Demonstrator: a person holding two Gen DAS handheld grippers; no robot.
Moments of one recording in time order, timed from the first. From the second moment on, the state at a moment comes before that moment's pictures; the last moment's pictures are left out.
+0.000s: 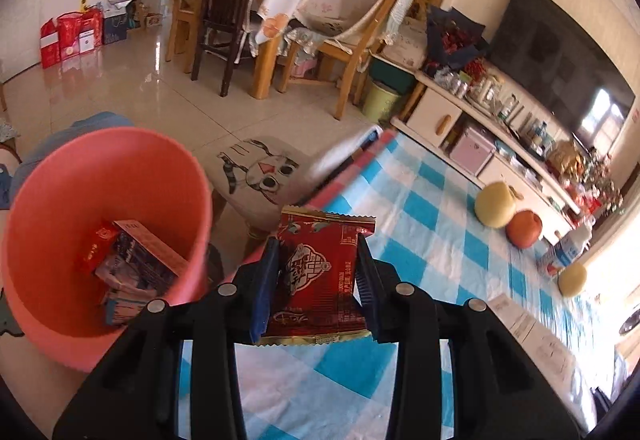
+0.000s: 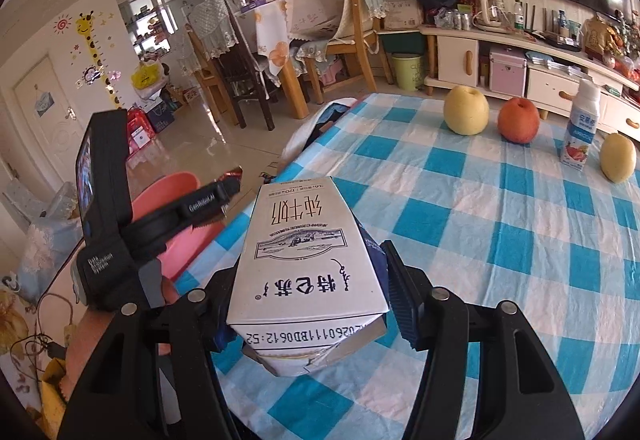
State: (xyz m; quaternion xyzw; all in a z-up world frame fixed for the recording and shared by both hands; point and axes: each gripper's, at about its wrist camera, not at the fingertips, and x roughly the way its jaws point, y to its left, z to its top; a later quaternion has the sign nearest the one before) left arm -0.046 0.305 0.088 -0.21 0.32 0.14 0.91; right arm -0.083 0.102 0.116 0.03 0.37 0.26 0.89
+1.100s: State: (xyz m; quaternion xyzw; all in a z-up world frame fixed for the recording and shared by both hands) left arm -0.075 0.475 0.086 -0.27 0.30 0.27 0.87; right arm -0.065 0.254 0.114 -0.11 0.36 0.27 0.89
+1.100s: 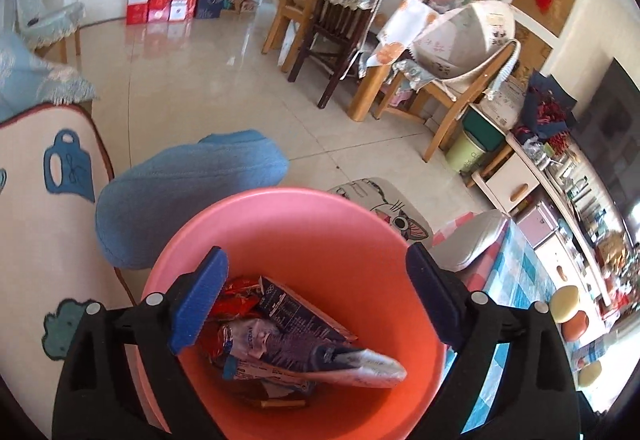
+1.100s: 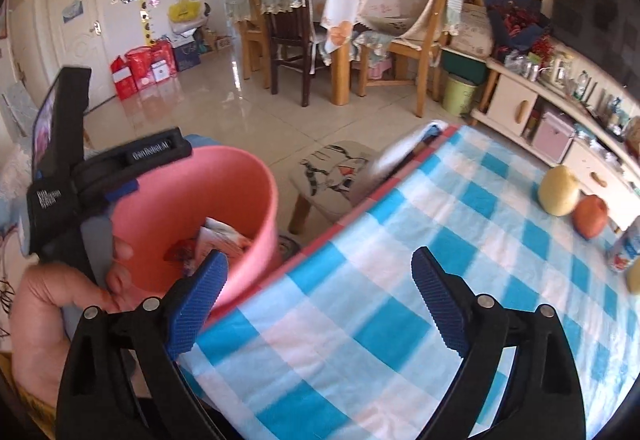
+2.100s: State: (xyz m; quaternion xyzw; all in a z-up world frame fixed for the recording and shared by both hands) left arm -0.110 0.224 0.164 0.00 0.22 0.07 0.97; right arm -0.156 0.012 0.151 0.04 0.31 0.06 0.95
